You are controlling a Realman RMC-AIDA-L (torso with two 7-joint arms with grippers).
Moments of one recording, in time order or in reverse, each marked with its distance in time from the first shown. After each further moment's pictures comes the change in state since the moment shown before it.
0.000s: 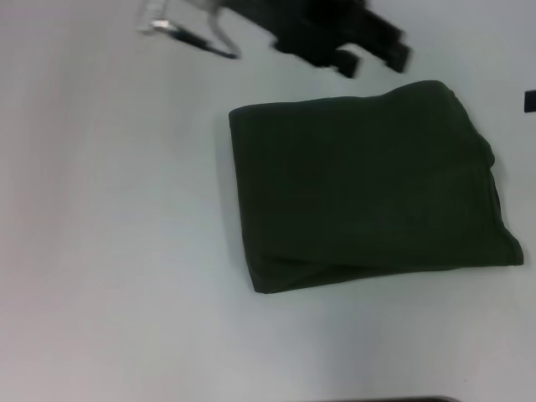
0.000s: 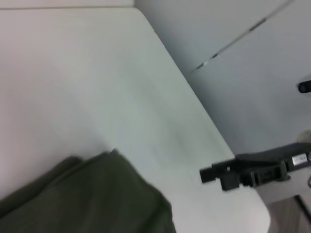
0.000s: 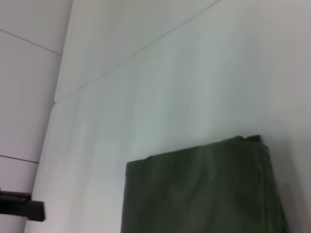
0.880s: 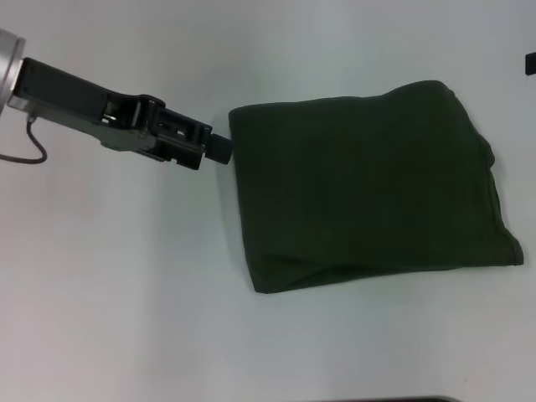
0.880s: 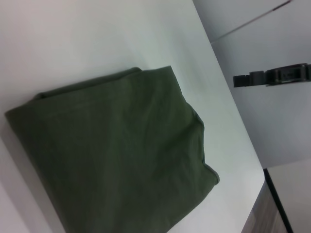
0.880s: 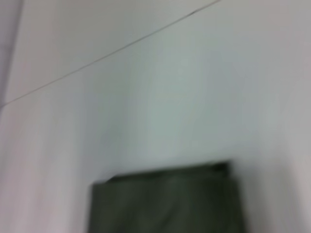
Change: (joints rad) left arm 0.326 0.082 -0.179 -0.108 0.001 0.326 0.128; right arm 0.119 -0.017 -0.064 -0.100 -0.130 0.053 0.186
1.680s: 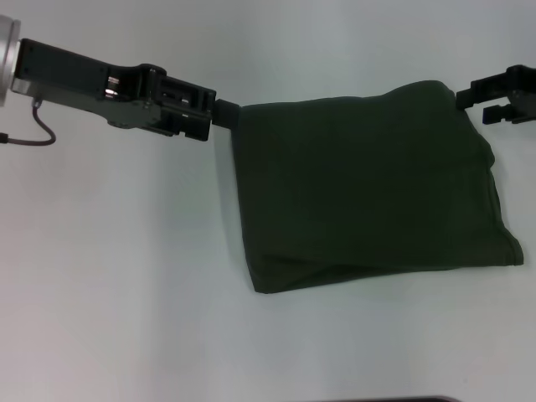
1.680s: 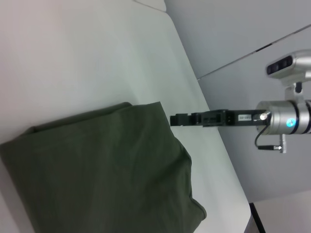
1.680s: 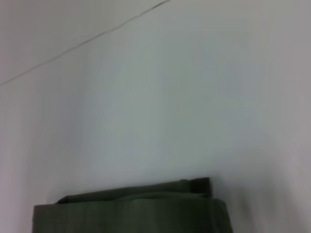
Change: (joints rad) left arm -0.001 -0.025 -0.084 0.010 -0.010 -0.029 0.009; right arm 0.004 0.138 -0.098 0.110 -0.026 0.316 -0.054
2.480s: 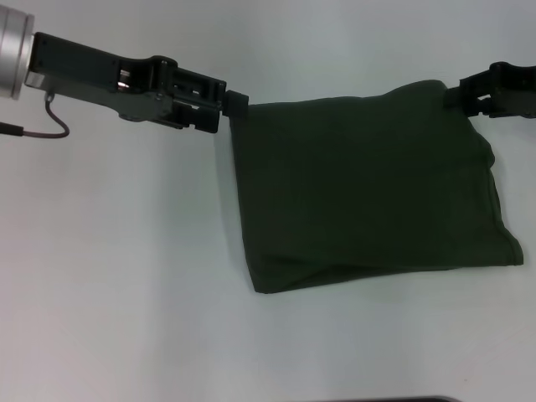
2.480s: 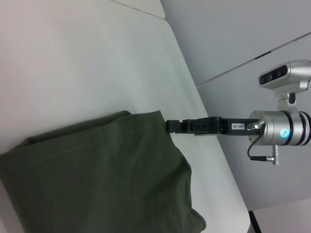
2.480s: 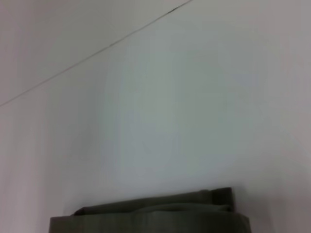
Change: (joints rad) left arm -0.021 -0.004 -0.001 0.038 0.000 -0.036 0.010; right arm 0.004 0.012 0.000 0.047 0.056 0.046 -0.019
